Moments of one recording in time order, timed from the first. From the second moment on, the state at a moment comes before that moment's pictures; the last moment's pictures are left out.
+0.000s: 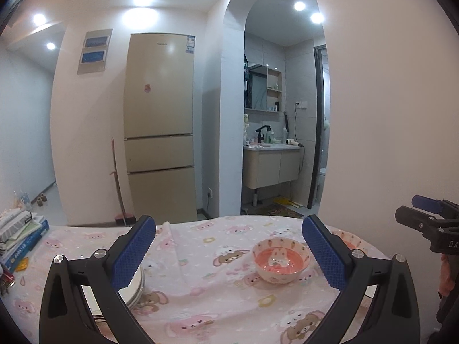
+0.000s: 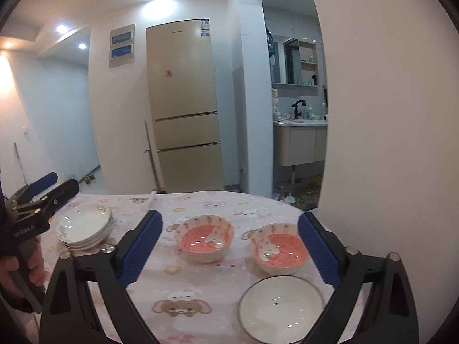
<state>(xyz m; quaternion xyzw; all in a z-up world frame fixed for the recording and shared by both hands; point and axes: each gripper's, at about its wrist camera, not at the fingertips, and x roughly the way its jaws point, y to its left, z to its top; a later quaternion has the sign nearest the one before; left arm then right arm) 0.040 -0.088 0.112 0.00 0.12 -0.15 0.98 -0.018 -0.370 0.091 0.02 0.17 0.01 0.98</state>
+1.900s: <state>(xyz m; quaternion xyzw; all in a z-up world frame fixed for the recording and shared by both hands) 0.245 -0.168 -0.015 -0.02 0.48 -0.22 0.85 0.209 -0.377 -0.008 0.02 0.50 0.12 0.86</state>
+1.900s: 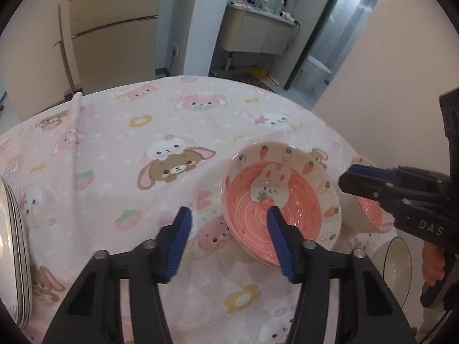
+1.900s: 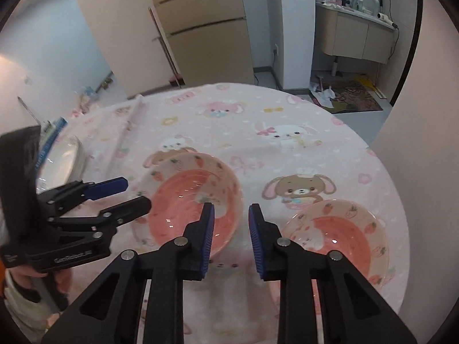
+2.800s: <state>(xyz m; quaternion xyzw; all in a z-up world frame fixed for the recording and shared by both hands) 0.265 -0.195 -0.050 0.01 0.53 -0.21 0.82 0.235 -0.359 -0.049 -0.03 0.56 0.14 0.82</state>
